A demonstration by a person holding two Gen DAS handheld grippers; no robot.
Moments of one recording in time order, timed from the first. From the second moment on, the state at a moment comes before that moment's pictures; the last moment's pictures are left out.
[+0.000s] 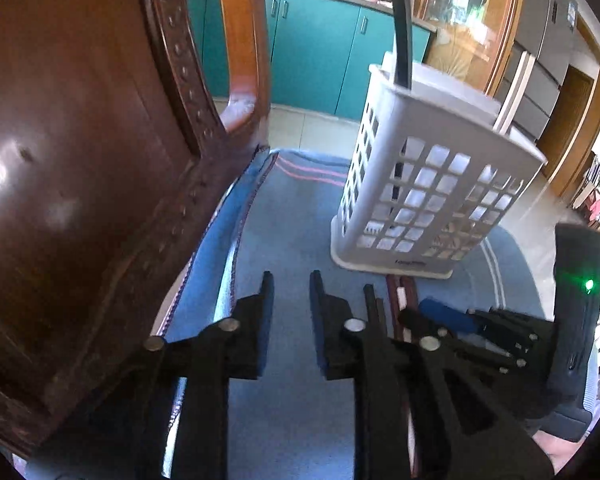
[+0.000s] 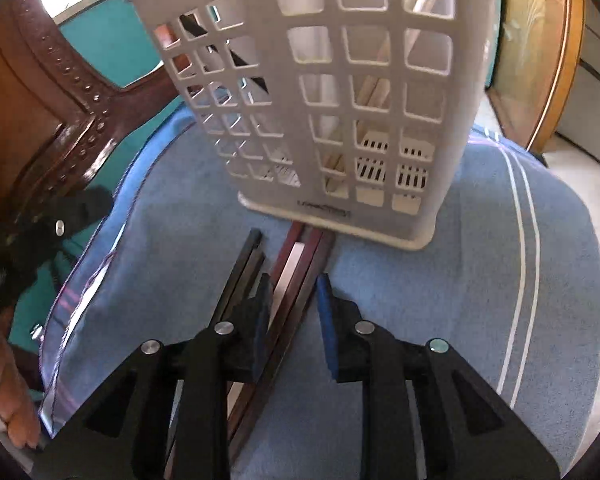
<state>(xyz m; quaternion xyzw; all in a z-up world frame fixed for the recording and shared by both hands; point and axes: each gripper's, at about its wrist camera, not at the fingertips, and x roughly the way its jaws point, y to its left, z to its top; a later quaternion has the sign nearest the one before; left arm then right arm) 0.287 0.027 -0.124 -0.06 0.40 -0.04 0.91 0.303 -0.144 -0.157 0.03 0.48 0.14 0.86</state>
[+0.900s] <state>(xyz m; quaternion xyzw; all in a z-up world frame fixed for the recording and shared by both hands) 0.277 -0.032 -0.159 -0.01 0.46 -0.11 0.88 0.285 -0.199 -0.155 0.06 0.51 0.12 0.85</state>
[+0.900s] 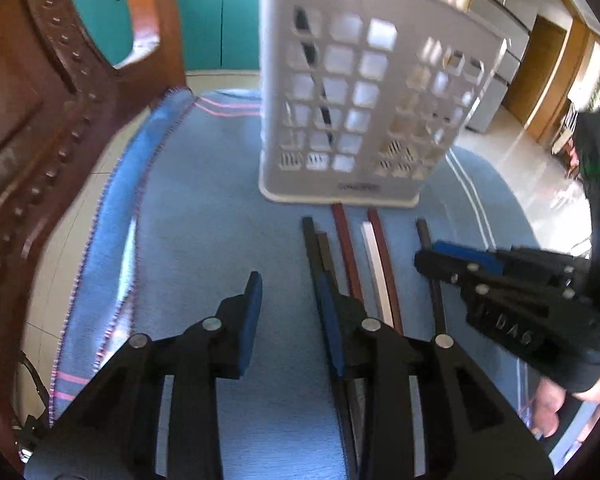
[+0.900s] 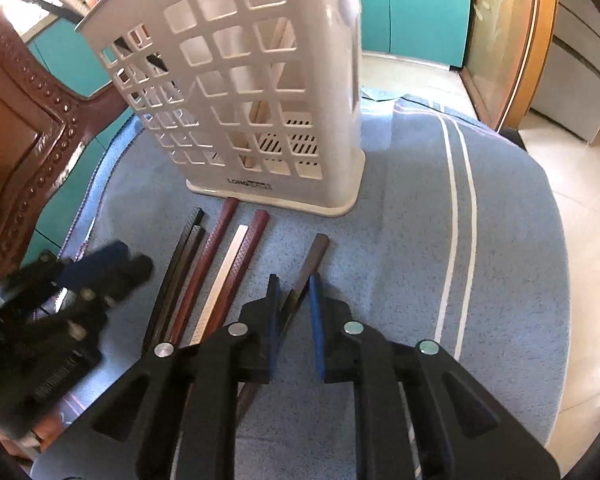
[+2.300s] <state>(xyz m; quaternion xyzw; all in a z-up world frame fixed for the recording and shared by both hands) 0.286 0.019 -0.171 -0.07 0.48 -0.08 0.87 0.286 -0.202 -0.141 0.03 0.50 0.13 0.86</state>
